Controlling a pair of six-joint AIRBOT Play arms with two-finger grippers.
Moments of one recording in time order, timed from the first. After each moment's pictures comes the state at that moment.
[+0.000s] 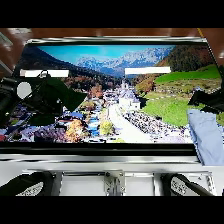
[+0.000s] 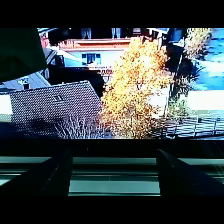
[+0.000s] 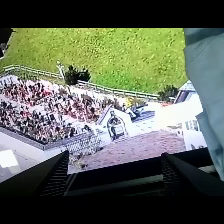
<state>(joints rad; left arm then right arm) -0.27 -1.17 1.20 1.62 -1.44 -1.79 -0.34 -1.23 1.33 -1.42 1.48 1.51</state>
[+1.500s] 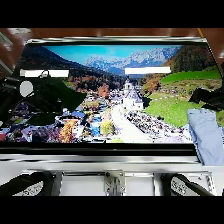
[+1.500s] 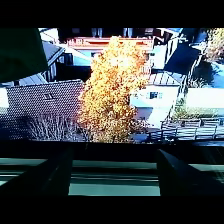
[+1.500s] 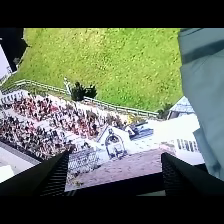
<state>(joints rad) -0.24 -1.21 1.20 1.61 -1.42 -1.79 -0.34 -1.23 1.33 -1.42 1.40 1.51</state>
